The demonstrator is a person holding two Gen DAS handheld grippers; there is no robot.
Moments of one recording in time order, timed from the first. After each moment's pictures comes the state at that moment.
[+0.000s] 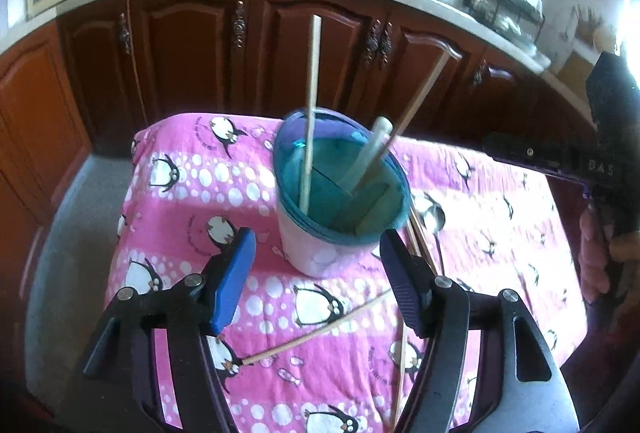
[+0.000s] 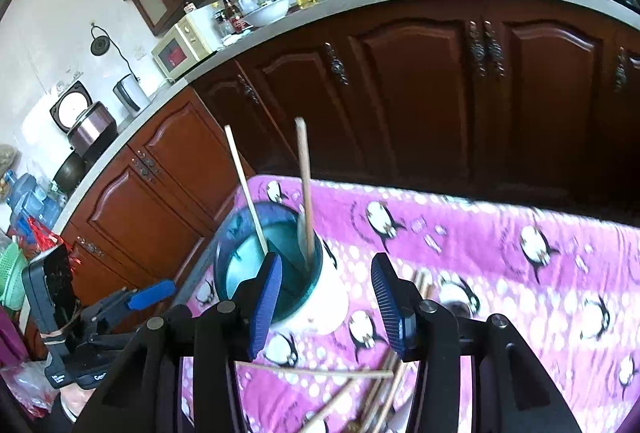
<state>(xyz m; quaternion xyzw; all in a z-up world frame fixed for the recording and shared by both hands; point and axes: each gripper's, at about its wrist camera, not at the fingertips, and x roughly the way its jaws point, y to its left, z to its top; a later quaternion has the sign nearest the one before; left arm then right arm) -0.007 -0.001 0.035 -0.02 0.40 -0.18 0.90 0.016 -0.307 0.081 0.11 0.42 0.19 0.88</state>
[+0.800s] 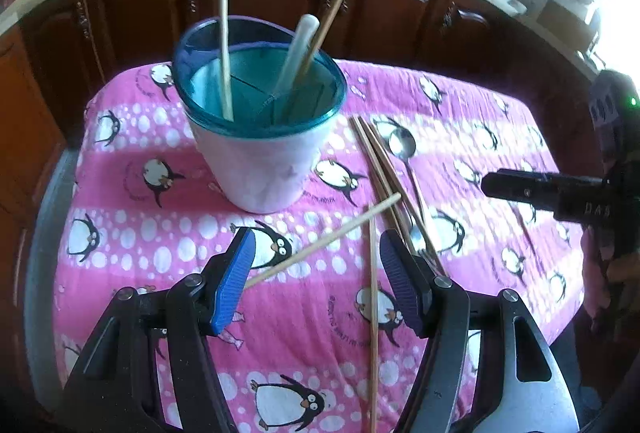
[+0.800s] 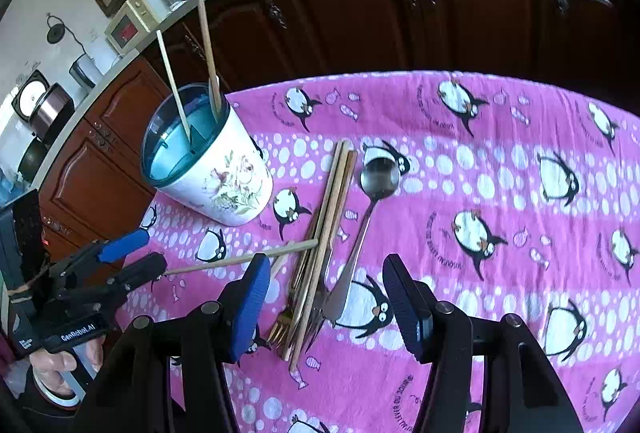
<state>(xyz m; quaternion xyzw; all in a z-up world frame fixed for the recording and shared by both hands) -0.035 -0.045 -0.021 0.03 0.44 -0.23 0.87 -0.057 -0.350 0.003 0.12 0.49 0.13 0.86</state>
